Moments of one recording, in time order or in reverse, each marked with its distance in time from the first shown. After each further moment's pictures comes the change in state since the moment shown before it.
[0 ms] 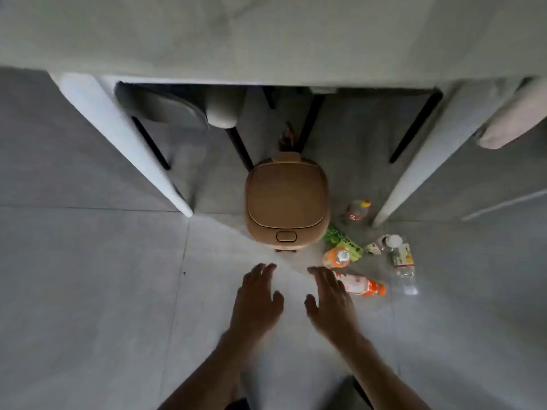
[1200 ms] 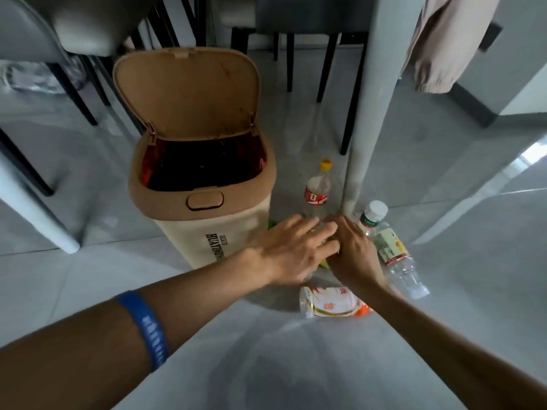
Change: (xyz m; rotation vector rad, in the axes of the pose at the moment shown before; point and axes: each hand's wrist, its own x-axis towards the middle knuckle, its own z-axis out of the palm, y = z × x) left_hand 0.184 0.030 0.189 0.813 0.296 1.289; right_hand 0.156 0.220 0.107 0.071 0.780 -0.228
